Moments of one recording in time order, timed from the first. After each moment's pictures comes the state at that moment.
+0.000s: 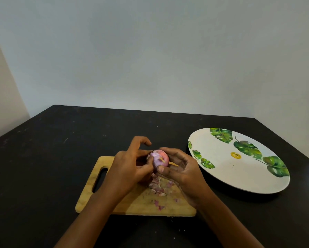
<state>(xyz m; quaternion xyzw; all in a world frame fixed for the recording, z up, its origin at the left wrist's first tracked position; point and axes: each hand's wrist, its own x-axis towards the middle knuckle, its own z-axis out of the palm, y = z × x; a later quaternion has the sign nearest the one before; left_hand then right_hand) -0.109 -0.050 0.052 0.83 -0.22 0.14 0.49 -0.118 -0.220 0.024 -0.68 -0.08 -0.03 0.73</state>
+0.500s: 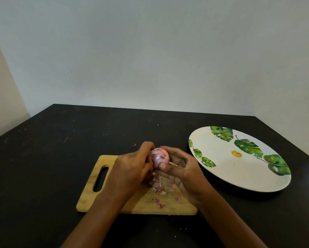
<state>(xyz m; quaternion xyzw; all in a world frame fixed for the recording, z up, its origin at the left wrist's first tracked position) -0.108 -0.051 0.040 0.86 -0.29 0.31 0.28 -0.119 -0.217 0.029 -0.61 -0.04 0.03 0.79</state>
